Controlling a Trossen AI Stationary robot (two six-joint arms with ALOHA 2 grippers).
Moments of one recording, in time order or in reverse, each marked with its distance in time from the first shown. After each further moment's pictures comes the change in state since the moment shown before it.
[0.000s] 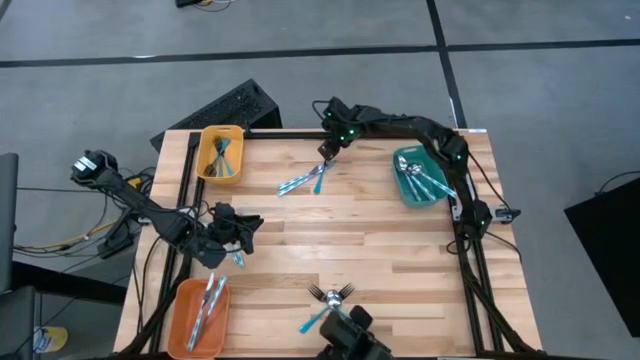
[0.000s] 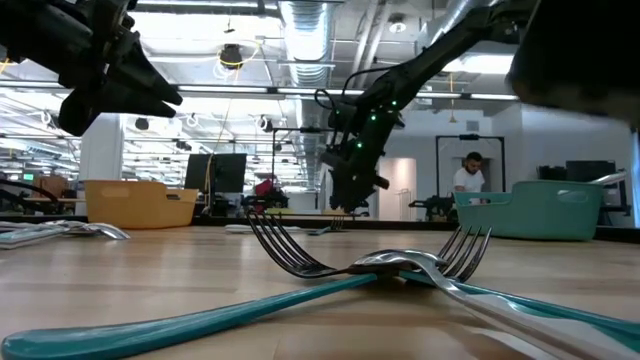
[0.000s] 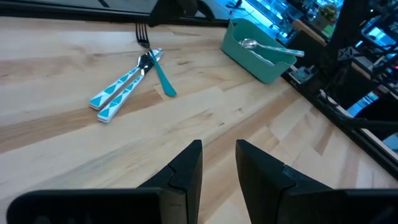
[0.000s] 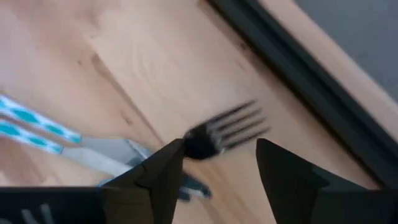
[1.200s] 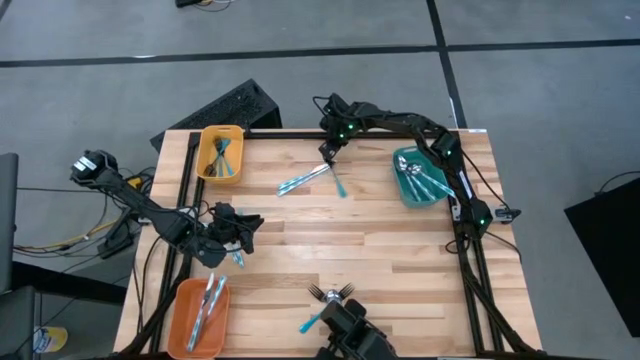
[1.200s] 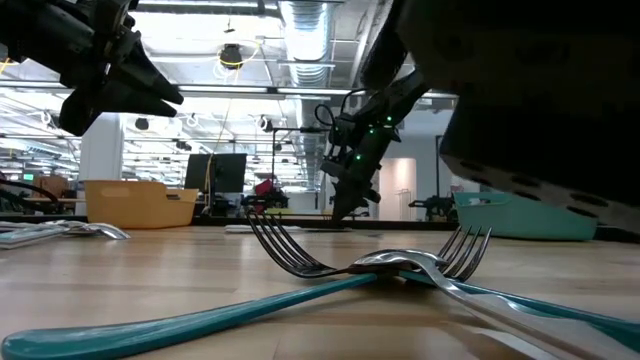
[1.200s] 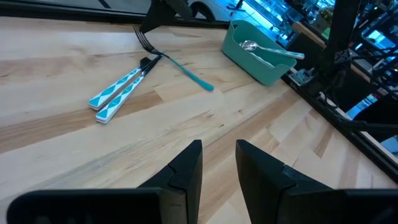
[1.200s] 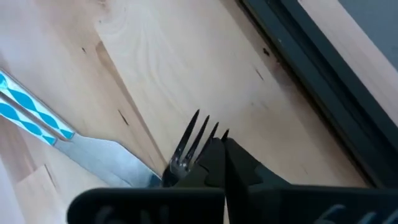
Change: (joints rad) left arm 0.000 0.000 0.000 0.010 -0.001 0.001; right arm -0.047 0.102 0.090 -0.026 -0.154 -0.141
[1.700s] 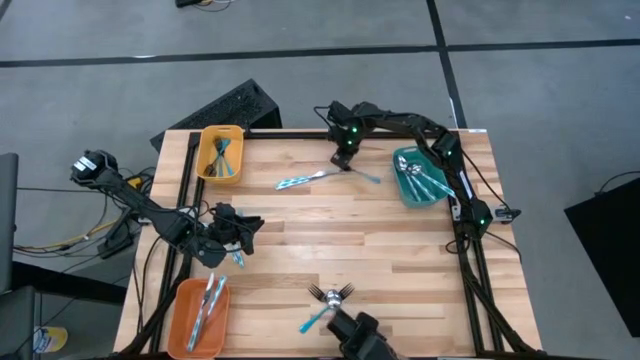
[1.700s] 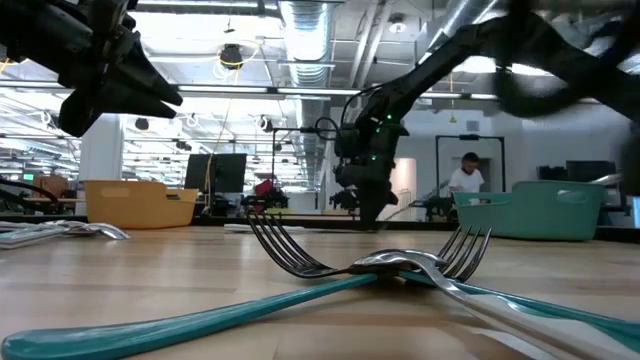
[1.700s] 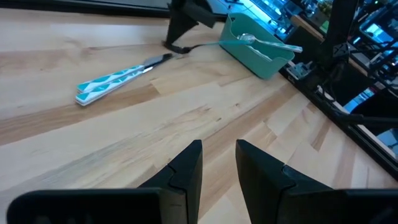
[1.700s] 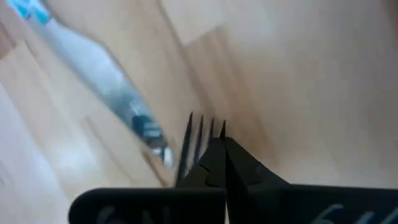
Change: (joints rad) left arm 0.000 0.000 0.000 0.001 0.029 0.000; right arm 0.012 -0.008 0.000 -0.323 0.012 -0.141
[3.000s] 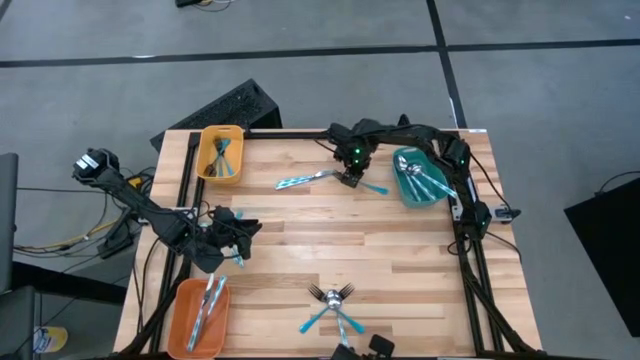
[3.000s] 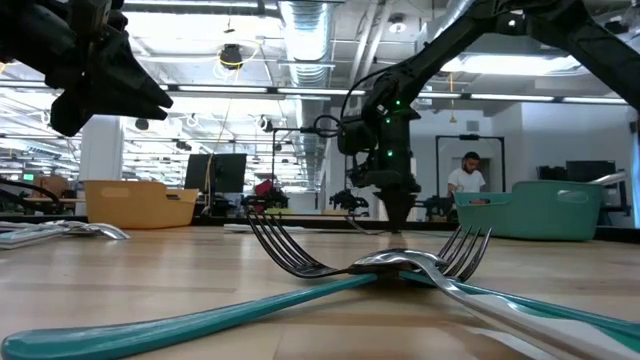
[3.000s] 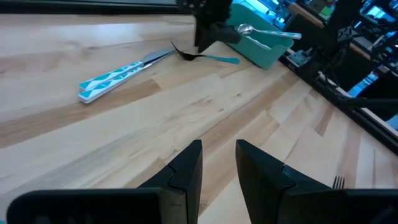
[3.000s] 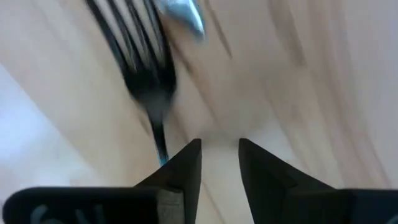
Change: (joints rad) left arm -0.053 0.000 0.000 -0.063 -0.019 -0.005; right arm 0.123 -0.157 -0.235 -0.066 0.250 0.082
